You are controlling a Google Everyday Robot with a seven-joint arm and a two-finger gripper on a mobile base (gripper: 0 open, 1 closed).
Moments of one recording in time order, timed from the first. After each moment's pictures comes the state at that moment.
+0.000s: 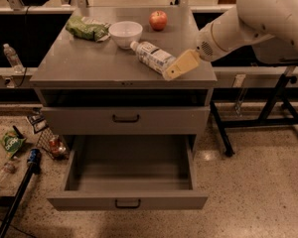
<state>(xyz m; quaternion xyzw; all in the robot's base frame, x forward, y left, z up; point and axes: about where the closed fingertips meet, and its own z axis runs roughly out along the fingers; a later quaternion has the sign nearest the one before) 0.663 -0.111 0.901 -0.41 0.83 0.10 0.37</state>
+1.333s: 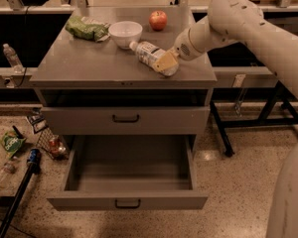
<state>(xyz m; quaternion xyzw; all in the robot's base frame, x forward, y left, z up) 0.742 -0.071 0.857 -0.41 0.82 0.13 0.37</state>
